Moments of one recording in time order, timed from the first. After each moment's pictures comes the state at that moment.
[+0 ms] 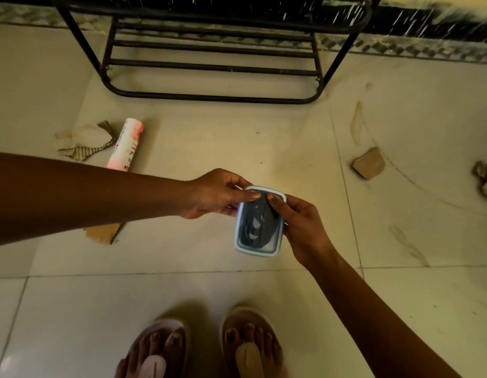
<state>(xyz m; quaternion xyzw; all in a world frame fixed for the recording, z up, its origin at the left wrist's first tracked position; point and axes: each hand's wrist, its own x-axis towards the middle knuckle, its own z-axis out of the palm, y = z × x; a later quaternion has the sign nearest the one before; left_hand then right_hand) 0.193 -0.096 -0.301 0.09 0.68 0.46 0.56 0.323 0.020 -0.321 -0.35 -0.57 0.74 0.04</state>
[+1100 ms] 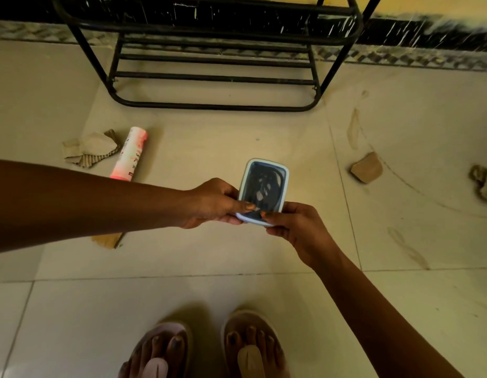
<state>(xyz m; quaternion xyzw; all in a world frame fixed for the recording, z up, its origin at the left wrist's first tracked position) 0.203 -0.102 -0.294 0.07 0.71 0.45 0.54 0.324 0.029 -0.316 -0.37 -0.57 0.73 -0.04</state>
